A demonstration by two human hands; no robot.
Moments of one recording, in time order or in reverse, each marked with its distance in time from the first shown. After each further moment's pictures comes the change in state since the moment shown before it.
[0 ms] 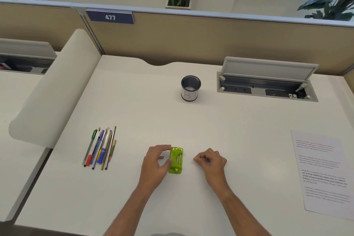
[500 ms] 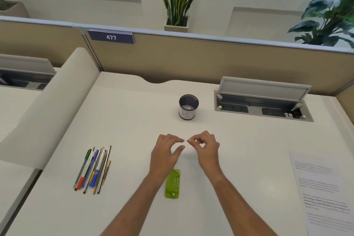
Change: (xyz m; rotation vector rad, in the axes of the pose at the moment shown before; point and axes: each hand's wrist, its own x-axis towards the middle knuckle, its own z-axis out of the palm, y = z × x) left_hand 0.093 0.066 0.018 0.206 0.058 0.143; right_hand 0.087 -0.098 -0.012 0.165 0.102 -0.124
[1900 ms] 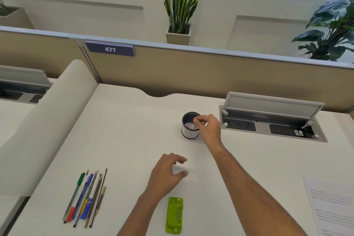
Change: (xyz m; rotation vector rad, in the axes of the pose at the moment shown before) left_hand 0.045 -0.030 0.003 -0.041 -0.259 -0.118; right_hand 0.171 -0.030 0.026 -0.166 0.038 0.091
